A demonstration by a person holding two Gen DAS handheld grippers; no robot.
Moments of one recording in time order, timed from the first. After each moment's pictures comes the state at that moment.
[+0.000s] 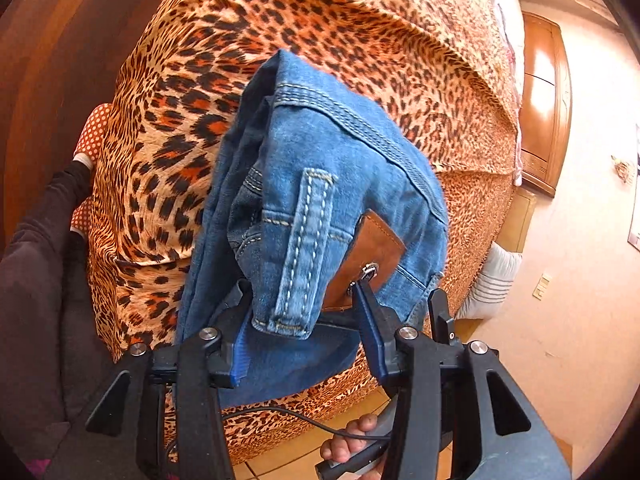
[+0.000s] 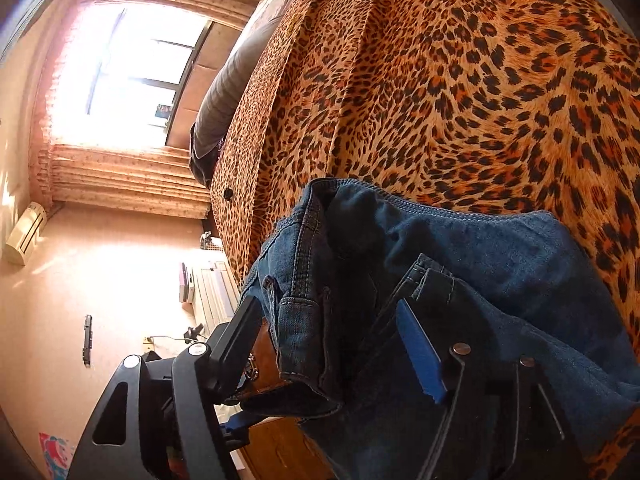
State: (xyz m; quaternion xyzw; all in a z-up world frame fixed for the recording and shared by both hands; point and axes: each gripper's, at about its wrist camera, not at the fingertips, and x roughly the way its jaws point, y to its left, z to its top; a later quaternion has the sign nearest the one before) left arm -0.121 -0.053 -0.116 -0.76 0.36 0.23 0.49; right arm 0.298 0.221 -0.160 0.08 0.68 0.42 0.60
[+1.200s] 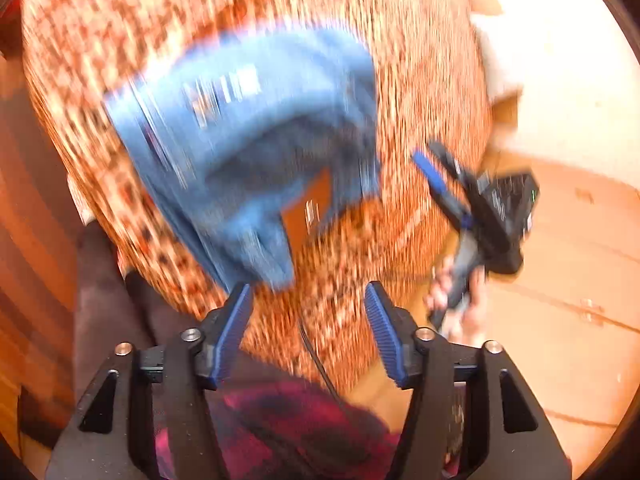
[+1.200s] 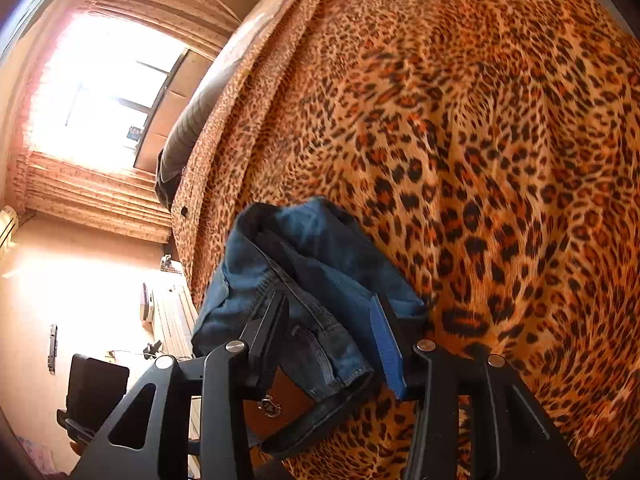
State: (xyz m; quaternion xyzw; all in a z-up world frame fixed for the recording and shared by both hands) left arm -0.085 -0.129 -0.025 -0.54 0.55 0.04 0.64; right arm 0.318 0.067 -0.107 0.06 0.63 0.38 0.68
